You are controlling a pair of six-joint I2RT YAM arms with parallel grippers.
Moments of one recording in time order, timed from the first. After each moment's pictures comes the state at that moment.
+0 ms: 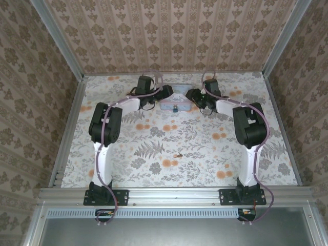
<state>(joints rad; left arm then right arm) -0.44 2.18 1.51 0.05 0.41 -0.67 0.21 2.05 1.30 0.07 -0.39 0.84</state>
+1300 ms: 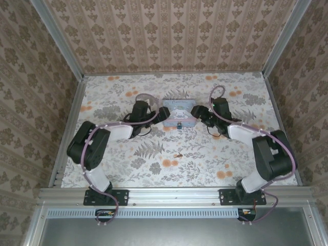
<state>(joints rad) -0.53 1.71 0.83 0.31 0.24 -0.79 0.26 1.52 0.76 0.14 -0.28 0.80</state>
